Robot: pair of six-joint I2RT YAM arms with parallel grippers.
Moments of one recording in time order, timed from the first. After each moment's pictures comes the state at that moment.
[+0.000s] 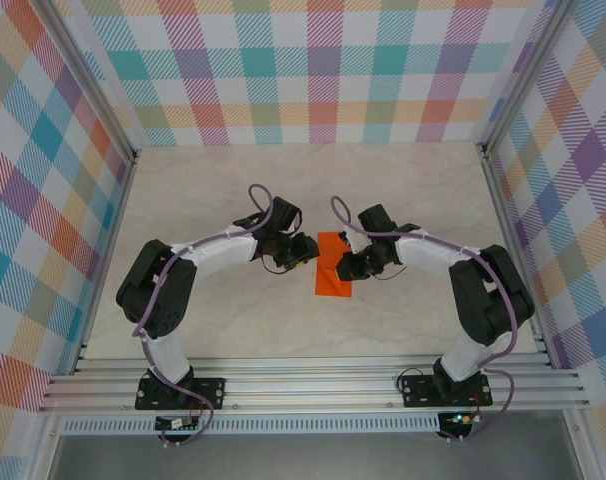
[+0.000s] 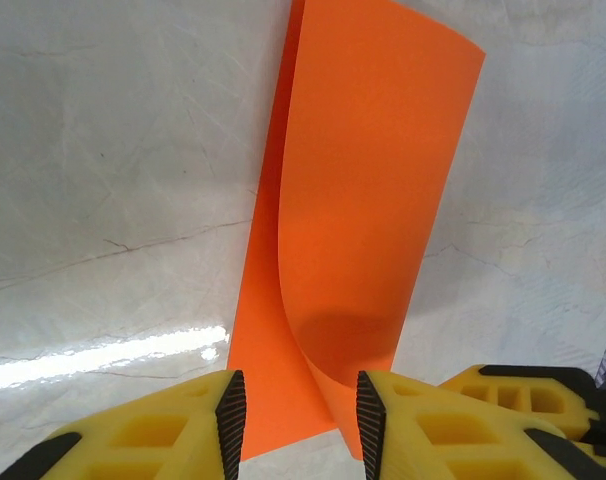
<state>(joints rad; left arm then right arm) -0.62 1.81 1.18 -0.37 0.33 -0.91 0.47 1.68 0.98 -0.51 -0.52 0.18</state>
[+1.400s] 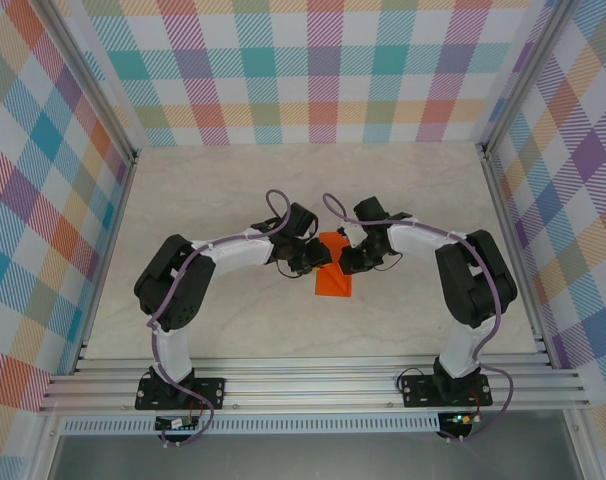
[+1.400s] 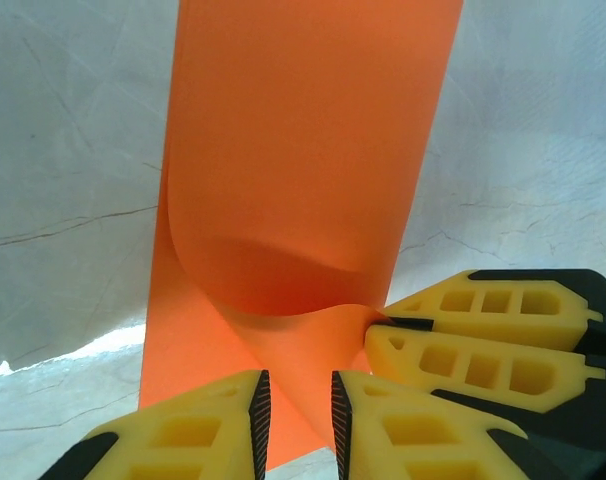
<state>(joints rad) -0.69 1.90 1.22 -0.31 0.34 -0.97 0.46 1.81 1.11 -0.59 -0.39 0.07</state>
